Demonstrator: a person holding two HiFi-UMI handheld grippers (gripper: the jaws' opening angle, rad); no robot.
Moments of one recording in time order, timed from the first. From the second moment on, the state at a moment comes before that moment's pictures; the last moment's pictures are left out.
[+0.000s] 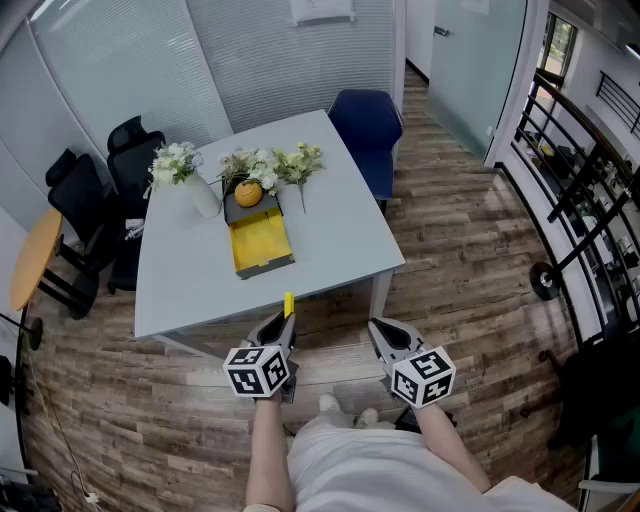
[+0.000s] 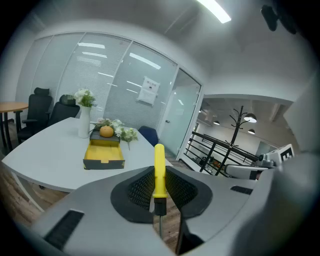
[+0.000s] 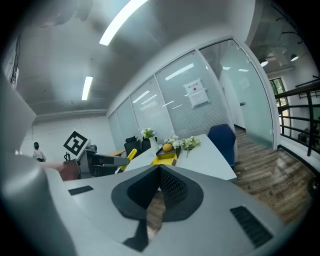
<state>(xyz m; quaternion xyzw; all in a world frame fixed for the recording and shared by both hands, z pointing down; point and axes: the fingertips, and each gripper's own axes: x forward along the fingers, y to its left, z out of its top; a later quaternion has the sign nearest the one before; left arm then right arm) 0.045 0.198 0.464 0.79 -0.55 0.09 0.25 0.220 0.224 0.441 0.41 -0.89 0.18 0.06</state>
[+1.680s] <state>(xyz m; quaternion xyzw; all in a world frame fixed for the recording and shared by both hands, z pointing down) -0.098 0.074 0.510 0.75 -0.59 0.06 0.31 0.081 0.059 0.486 0.36 -0.90 0.20 0.12</state>
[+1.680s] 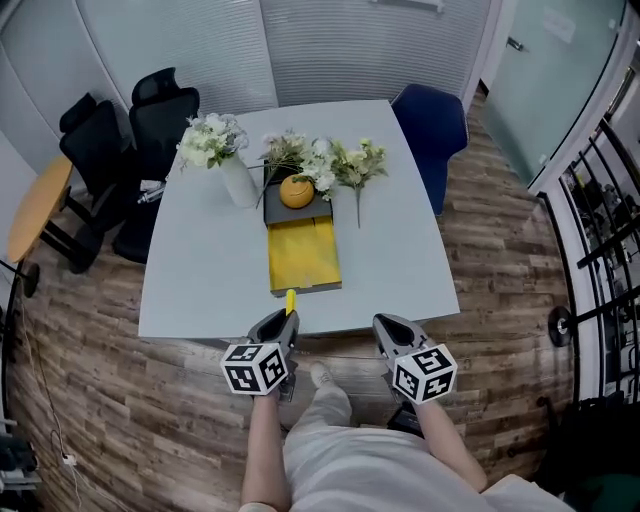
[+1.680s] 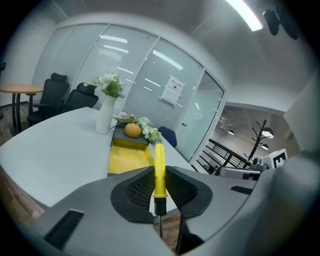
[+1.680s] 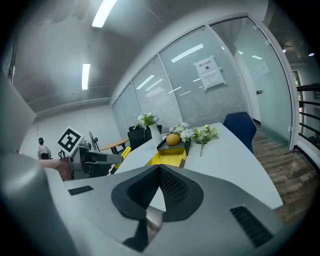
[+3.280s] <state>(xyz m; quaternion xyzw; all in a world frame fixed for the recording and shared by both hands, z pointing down) -0.187 -0.110 0.540 0.76 -0.54 0.08 0.35 -0.025 -0.123 0.500 0.37 -0.89 0.21 0.13</state>
